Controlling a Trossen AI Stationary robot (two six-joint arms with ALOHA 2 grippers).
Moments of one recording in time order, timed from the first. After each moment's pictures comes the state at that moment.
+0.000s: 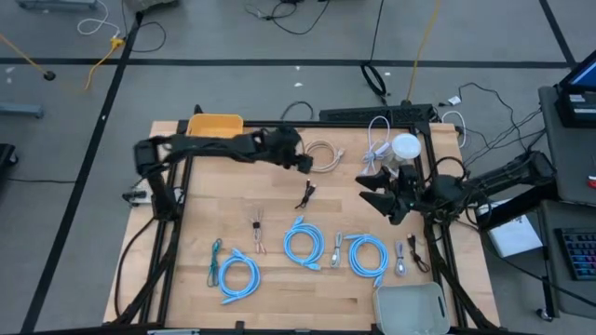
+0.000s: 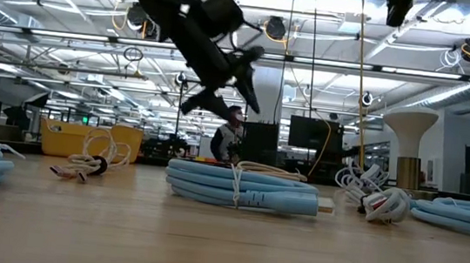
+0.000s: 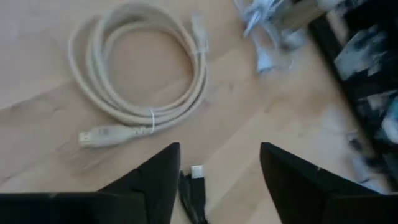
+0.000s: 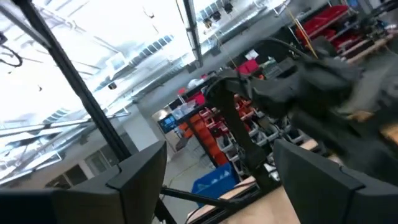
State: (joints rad) left arm 0.33 1.83 1.25 -0.19 0.08 -0.73; right arm 0.29 0.83 0.44 0.72 0.39 0.48
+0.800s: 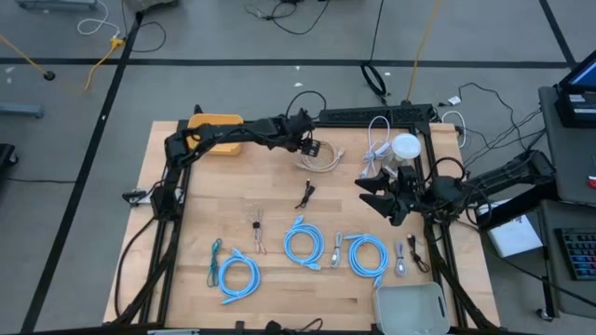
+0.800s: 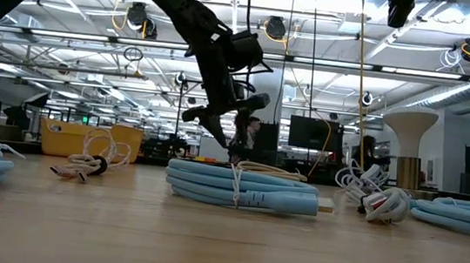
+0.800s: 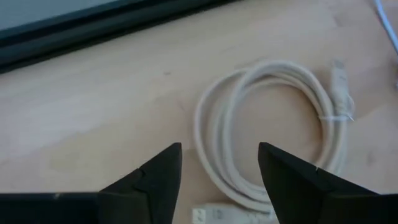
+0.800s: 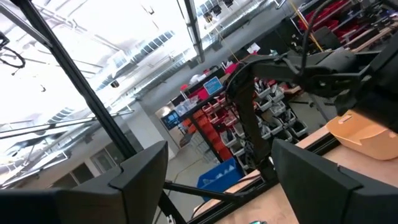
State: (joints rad) left arm 0.44 2.08 1.59 -0.52 -0.16 -0.69; right arm 0.30 0.83 0.44 0.71 0.39 0.54
